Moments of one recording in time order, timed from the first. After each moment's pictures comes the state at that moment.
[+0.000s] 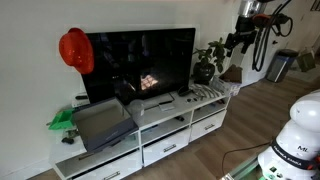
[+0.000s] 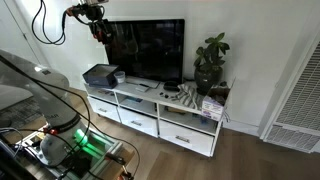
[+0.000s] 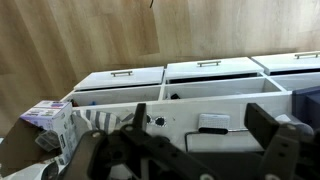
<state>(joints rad) -0.05 -0.76 0.07 -2.41 -0.06 1.74 0.14</state>
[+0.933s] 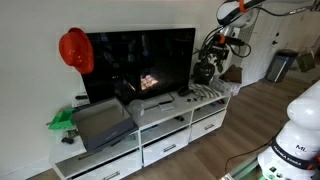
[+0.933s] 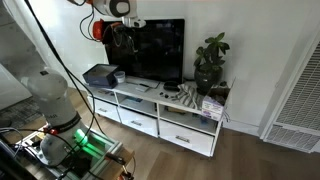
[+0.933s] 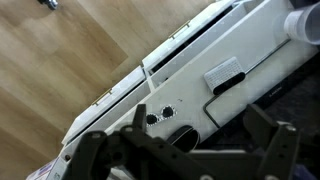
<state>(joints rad) -0.12 -0.18 -0.04 -2.19 0.16 2.09 0.43</state>
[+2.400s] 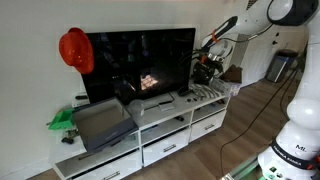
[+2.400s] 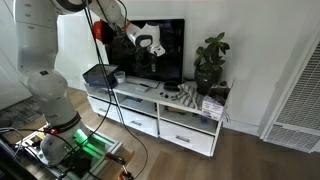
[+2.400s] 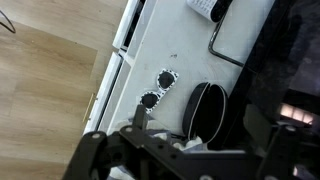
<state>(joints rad) -0.13 0.35 -0.11 -1.98 0.44 2.50 0.58</state>
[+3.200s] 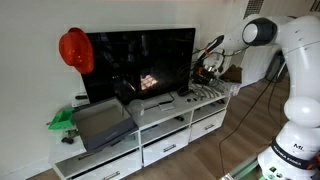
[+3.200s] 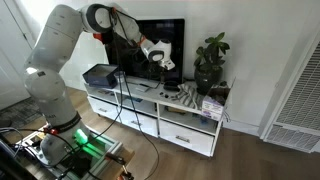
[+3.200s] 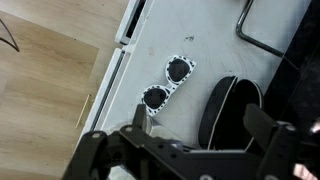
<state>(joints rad) -0.22 0.72 -0.07 -1.66 0.48 2.46 0.48</state>
